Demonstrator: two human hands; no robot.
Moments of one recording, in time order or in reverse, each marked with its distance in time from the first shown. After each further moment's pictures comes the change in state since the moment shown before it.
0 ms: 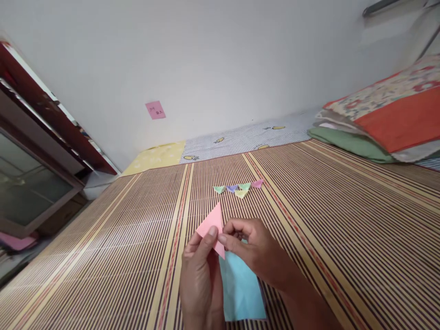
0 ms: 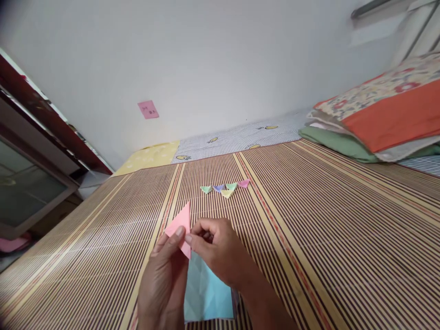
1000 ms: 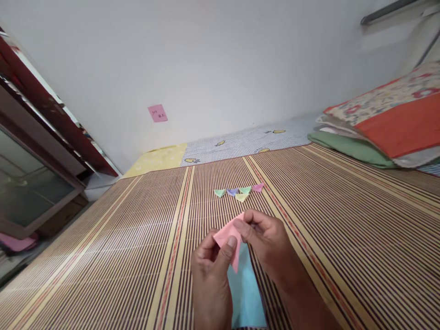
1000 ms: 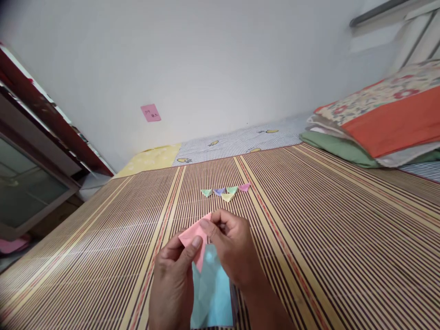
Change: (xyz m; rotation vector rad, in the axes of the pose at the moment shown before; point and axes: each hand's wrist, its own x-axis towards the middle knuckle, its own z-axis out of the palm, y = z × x) left_hand -0.010 -0.012 -0.001 0.462 -0.143 0.194; right_hand 0.001 0.007 -0.007 0.229 0.285 -0.025
